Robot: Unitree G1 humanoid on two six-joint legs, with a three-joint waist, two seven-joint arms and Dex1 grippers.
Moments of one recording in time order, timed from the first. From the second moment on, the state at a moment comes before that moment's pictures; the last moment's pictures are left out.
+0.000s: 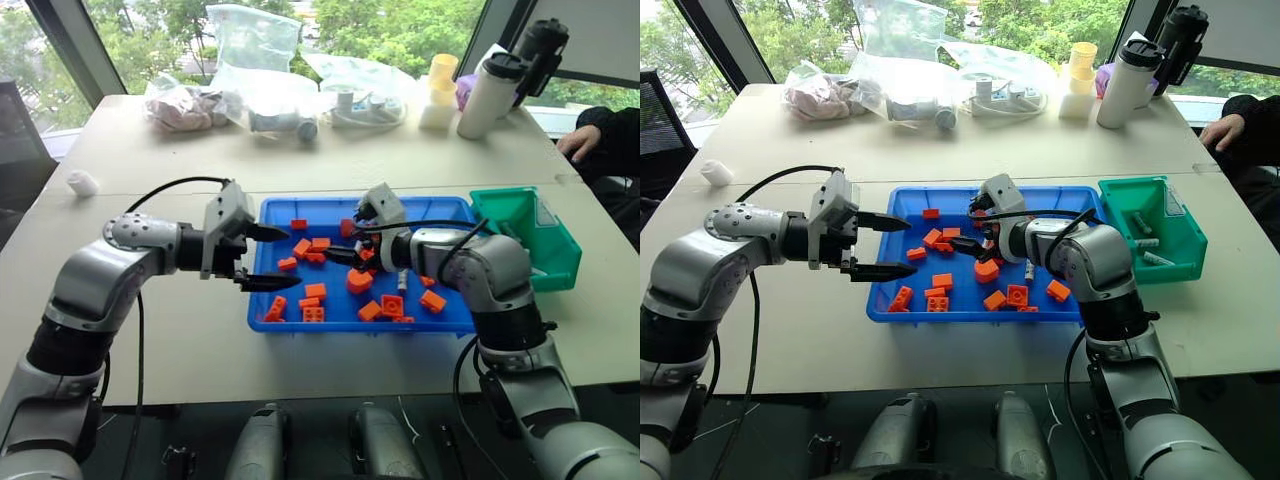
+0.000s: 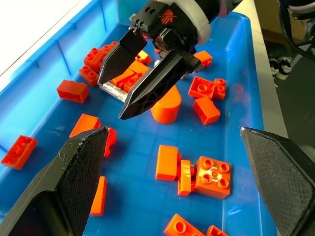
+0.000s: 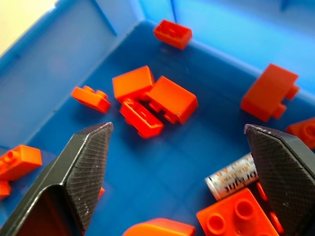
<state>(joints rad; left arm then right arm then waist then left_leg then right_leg) -0.54 0.77 -0.09 -0.27 -0.55 0.73 -1.10 -0.71 -0.37 0.11 -0.08 0.47 1.24 0.42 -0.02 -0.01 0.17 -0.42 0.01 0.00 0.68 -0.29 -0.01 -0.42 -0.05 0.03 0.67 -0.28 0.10</state>
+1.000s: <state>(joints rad) -0.50 0.73 -0.08 -0.30 -0.58 0.73 -1.02 -0.73 -0.43 0.15 -0.14 0.38 1.23 0.43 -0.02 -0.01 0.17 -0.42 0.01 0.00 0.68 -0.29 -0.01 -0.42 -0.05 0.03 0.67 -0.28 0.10</state>
